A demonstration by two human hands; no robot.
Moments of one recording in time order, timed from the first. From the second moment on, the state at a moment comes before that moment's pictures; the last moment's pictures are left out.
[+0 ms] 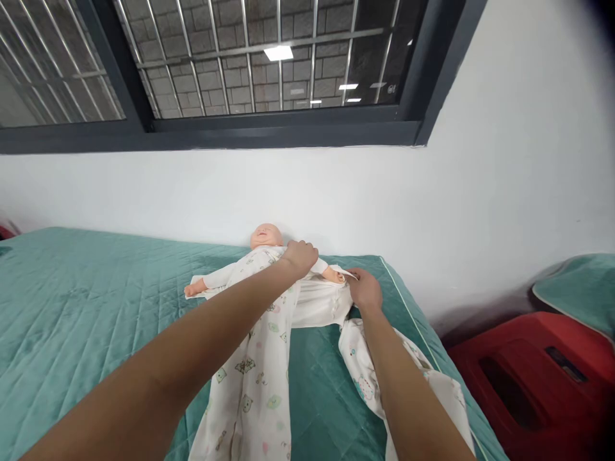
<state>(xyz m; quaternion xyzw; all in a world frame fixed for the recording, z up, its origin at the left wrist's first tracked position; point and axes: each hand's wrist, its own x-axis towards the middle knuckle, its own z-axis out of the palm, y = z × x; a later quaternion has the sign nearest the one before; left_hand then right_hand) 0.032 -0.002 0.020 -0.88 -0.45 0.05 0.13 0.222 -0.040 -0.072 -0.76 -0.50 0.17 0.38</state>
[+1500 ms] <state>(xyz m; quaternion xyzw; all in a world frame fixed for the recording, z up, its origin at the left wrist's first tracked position) -0.106 -0.089 -0.038 -0.56 -0.62 -0.45 -0.31 0.164 -0.041 -0.075 -0.63 -0.71 0.01 0.30</state>
